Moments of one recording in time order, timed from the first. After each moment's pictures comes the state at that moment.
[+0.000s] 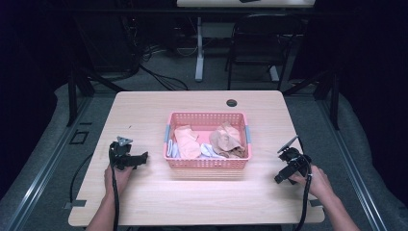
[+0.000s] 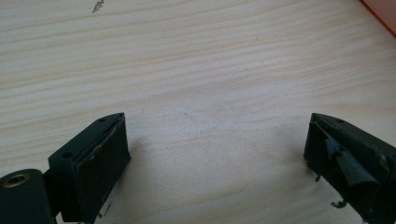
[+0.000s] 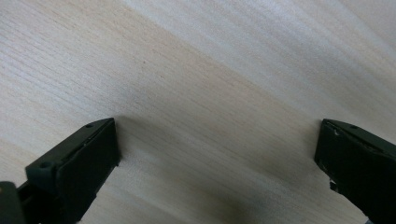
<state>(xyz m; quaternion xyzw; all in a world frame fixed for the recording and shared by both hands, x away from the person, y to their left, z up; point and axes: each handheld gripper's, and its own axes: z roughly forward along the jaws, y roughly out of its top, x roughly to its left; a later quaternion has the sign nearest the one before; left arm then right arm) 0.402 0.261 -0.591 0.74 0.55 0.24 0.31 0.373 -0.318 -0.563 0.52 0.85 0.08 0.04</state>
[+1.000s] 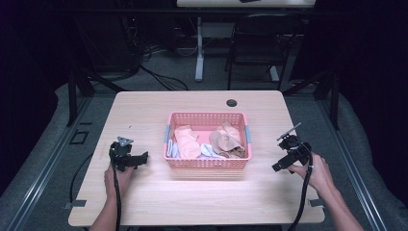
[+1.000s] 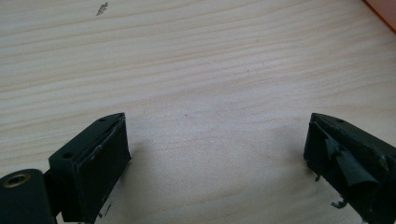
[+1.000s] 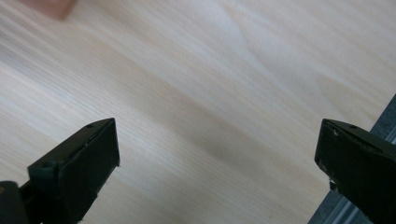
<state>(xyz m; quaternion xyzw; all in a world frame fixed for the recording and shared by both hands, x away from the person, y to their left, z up) 0.400 0.258 -0.591 0.73 0.55 0.25 0.31 0.380 -0.303 -0.502 0.49 0.86 0.10 0.08</state>
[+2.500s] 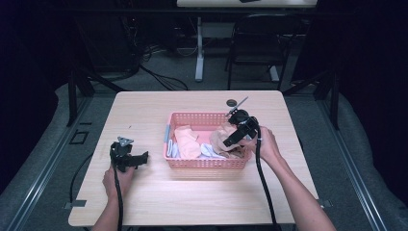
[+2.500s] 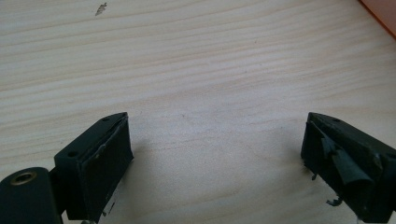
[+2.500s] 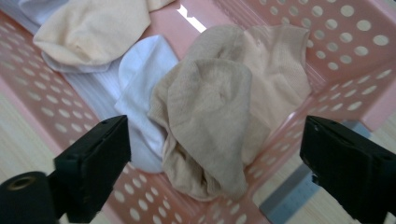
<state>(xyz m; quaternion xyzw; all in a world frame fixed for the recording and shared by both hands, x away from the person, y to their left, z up) 0.400 0.256 -0.591 0.73 0.56 0.25 0.31 0.447 -0.157 -0.466 0.39 0.89 0.20 0.07</state>
